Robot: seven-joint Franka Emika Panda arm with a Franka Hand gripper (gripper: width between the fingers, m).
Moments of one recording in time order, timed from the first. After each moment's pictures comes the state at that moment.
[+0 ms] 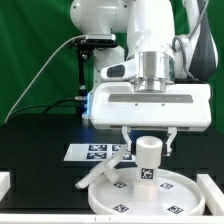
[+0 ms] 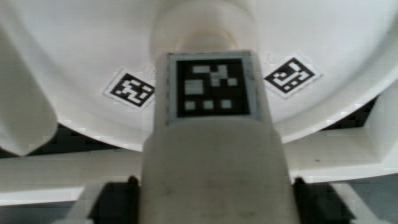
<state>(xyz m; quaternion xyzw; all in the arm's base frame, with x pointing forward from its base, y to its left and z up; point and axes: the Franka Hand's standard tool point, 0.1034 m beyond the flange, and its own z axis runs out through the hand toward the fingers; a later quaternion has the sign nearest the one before) 0.563 0.040 0.083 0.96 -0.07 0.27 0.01</state>
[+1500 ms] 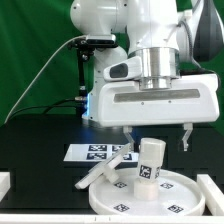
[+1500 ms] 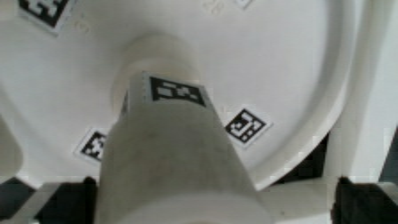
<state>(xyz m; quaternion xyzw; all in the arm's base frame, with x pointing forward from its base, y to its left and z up) 0.556 0.057 0.086 0.99 -0.08 0.13 -0.04</state>
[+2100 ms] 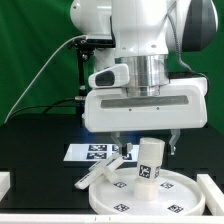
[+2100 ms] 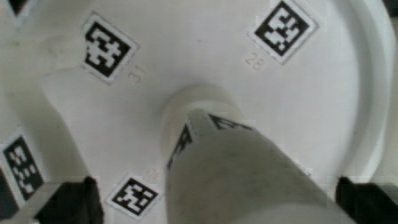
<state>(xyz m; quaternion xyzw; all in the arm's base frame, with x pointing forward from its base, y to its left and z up) 0.548 0.040 0.077 1.00 -0.06 0.04 -0.04</state>
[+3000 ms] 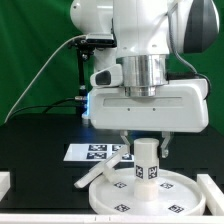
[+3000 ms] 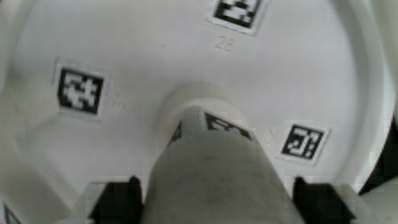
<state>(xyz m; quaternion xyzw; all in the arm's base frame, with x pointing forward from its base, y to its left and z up) 0.550 0.040 0.076 0.96 -0.26 0.04 -0.05</state>
